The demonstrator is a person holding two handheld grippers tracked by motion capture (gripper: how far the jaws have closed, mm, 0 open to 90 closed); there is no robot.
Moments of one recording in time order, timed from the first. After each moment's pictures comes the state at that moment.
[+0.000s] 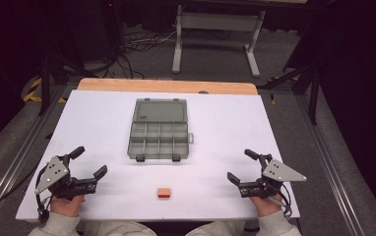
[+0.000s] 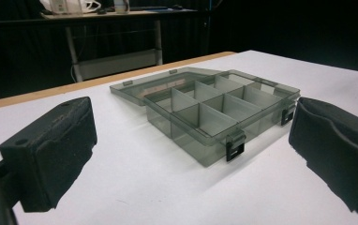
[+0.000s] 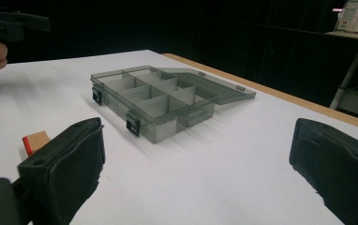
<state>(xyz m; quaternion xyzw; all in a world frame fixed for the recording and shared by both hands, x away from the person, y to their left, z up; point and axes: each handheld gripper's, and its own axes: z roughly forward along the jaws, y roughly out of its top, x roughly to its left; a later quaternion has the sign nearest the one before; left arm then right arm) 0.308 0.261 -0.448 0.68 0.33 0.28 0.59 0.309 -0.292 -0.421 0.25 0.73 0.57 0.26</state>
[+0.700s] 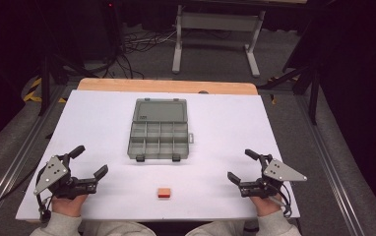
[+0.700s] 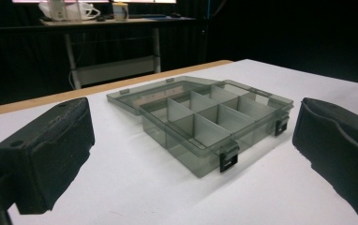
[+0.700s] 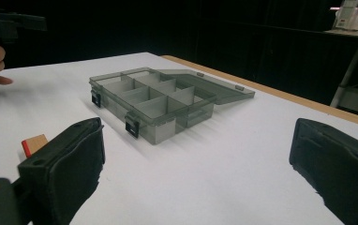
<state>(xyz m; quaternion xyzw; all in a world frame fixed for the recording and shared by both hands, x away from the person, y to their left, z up) 0.307 0.261 -0.442 0.67 0.34 0.27 0.61 0.310 -0.294 -0.423 0.26 0.73 0.58 0.26</state>
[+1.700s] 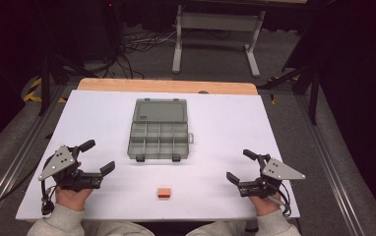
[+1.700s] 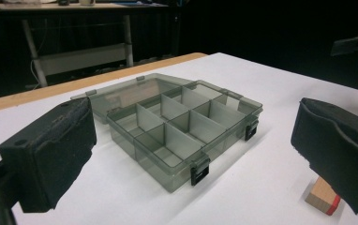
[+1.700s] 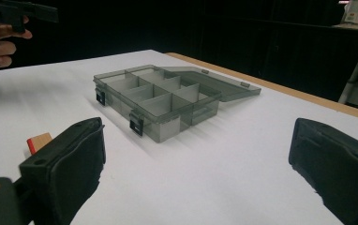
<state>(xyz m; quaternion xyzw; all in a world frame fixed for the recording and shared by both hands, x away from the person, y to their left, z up) 0.321 0.242 -0.415 0.71 0.30 0.22 0.60 0.313 -0.292 -0.425 0.26 0.73 0.58 0.25</state>
